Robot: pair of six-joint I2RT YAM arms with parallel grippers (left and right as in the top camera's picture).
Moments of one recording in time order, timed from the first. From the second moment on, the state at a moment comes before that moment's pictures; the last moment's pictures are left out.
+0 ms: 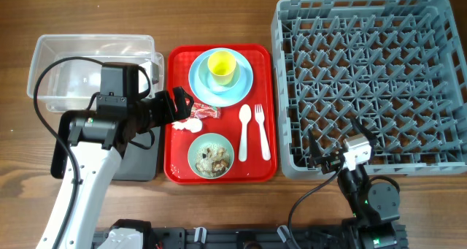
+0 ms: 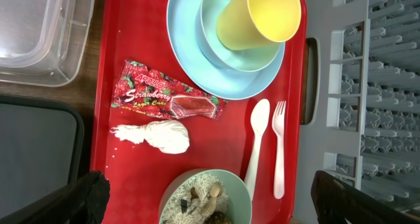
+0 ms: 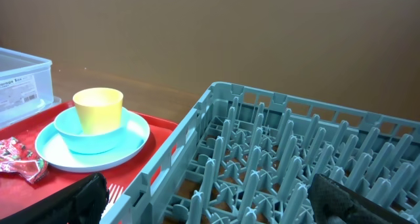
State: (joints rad) left arm -0.12 1.21 1.02 -0.82 0.30 -0.41; right arm 0.18 0.02 0.01 0.00 -0.10 -0.13
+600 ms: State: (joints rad) left arm -0.12 1.21 1.02 -0.88 0.31 -0.47; right arm 0.18 0.02 0.01 0.00 -0.10 -0.13
